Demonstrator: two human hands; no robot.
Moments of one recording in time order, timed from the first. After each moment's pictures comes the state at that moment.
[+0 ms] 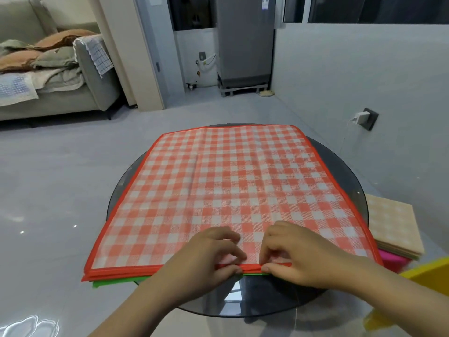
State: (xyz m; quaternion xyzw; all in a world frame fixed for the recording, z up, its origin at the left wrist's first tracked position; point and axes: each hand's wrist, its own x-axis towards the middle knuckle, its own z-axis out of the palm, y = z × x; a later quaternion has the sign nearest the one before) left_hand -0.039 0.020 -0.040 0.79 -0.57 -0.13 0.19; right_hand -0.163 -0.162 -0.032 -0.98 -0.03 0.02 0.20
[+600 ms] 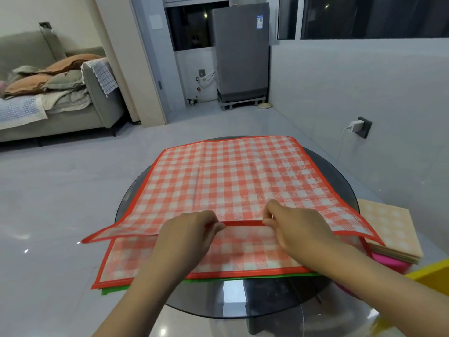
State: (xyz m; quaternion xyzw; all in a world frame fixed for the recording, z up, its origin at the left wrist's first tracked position) left_hand -0.033 0.015 0.001 0.88 -0.45 0.05 0.14; right_hand -0.158 -0.156 -0.002 -0.98 0.14 -0.07 0.09
